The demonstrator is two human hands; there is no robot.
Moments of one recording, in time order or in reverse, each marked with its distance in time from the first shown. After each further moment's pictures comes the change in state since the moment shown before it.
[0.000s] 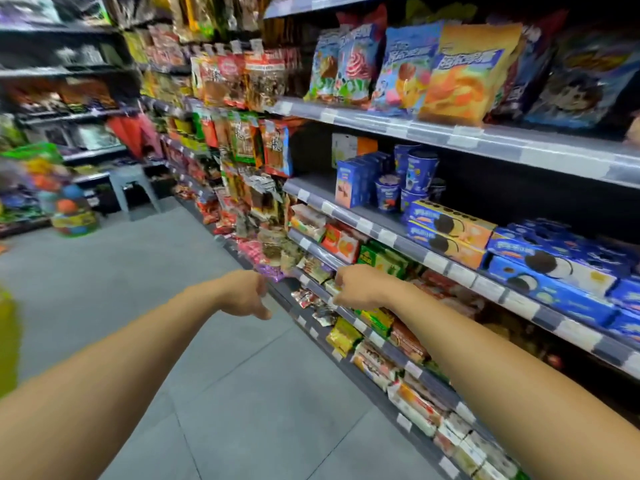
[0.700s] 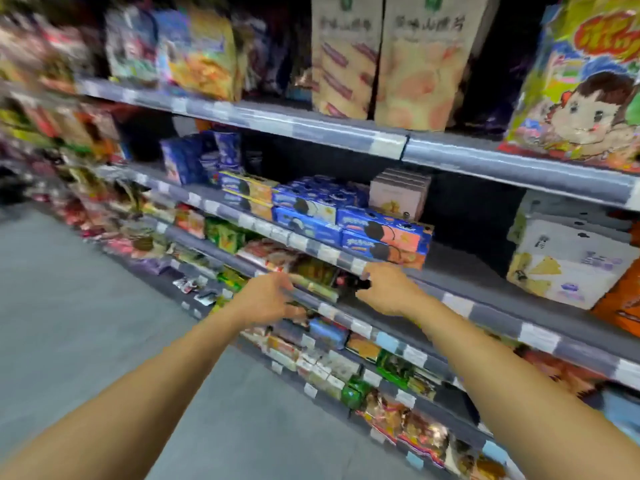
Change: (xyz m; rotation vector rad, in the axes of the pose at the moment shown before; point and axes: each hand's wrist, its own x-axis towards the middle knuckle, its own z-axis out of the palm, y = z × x) left_hand -0.126 0.427 0.143 -0.435 0.053 0.393; right_hand -0.378 0.330 0.057 0.225 0.236 0.404
